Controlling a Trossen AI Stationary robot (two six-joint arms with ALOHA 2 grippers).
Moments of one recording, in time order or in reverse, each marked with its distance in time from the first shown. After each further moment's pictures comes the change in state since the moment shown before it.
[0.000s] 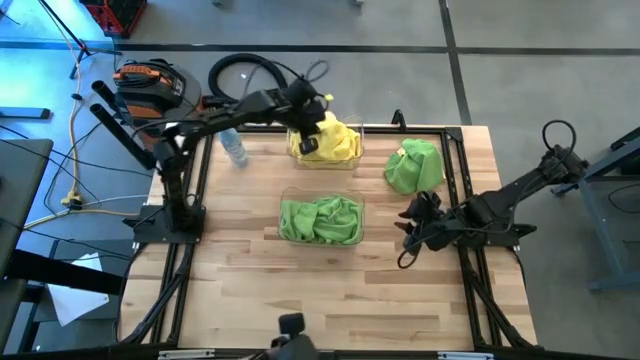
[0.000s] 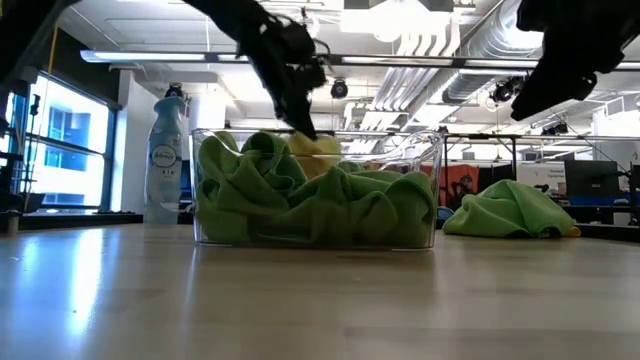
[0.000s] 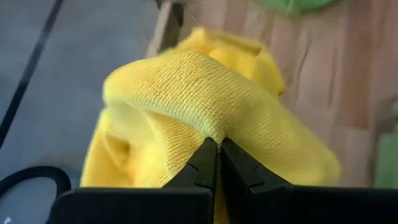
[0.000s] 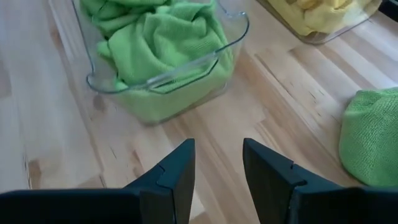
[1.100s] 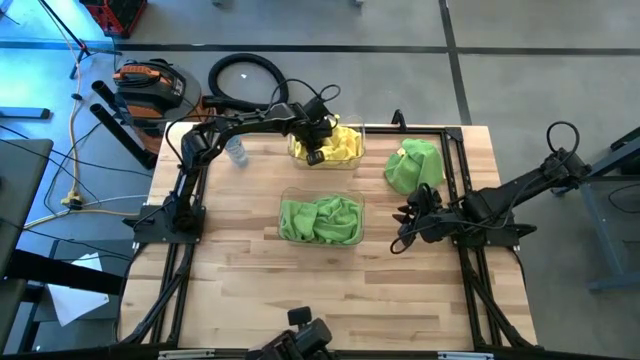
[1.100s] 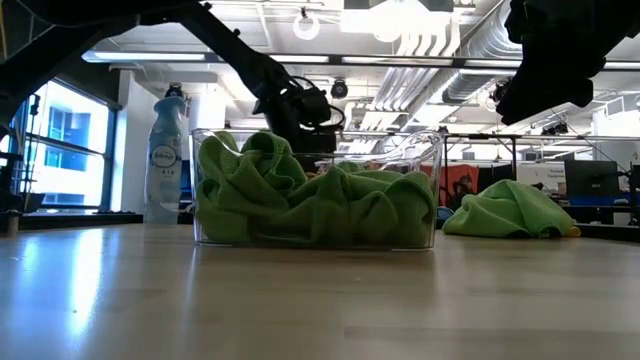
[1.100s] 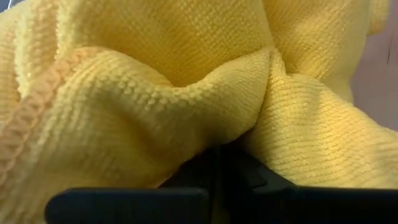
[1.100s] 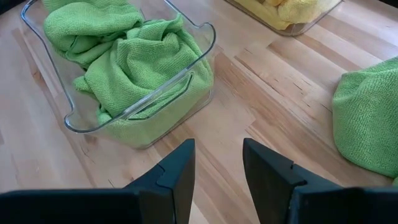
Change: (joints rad) left arm 0.017 0.265 0.000 0.065 0.001 -0.019; right arm -0.078 0.000 0.000 0.009 0.001 0.127
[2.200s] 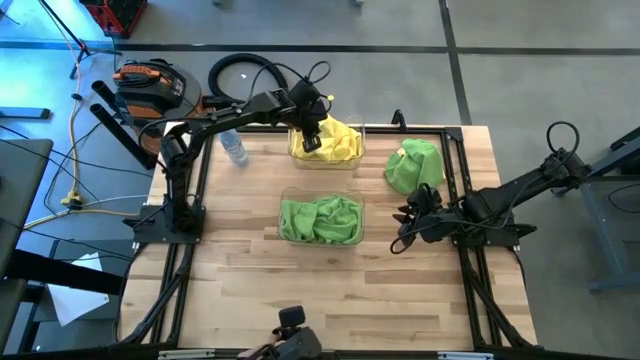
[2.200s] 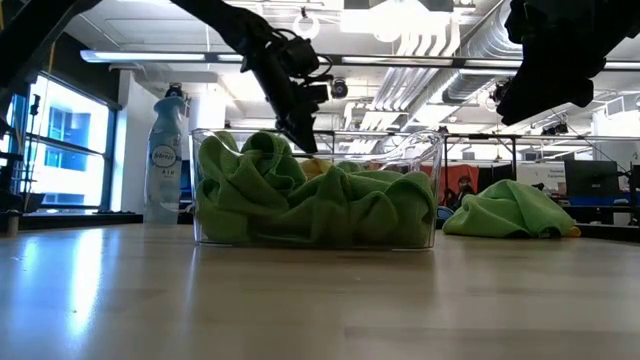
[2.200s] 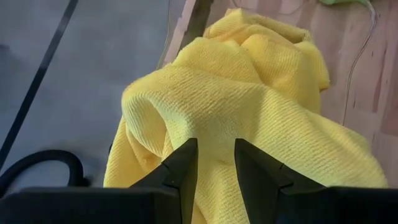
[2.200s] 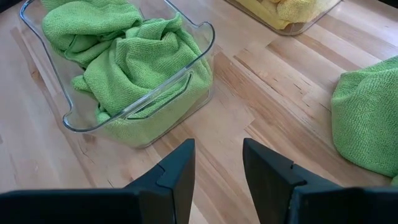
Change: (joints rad) left arm -0.002 -0.210 -0.002 -0.014 -0.068 -0.006; right arm 0.000 0.000 0.000 -0.004 0.000 0.000
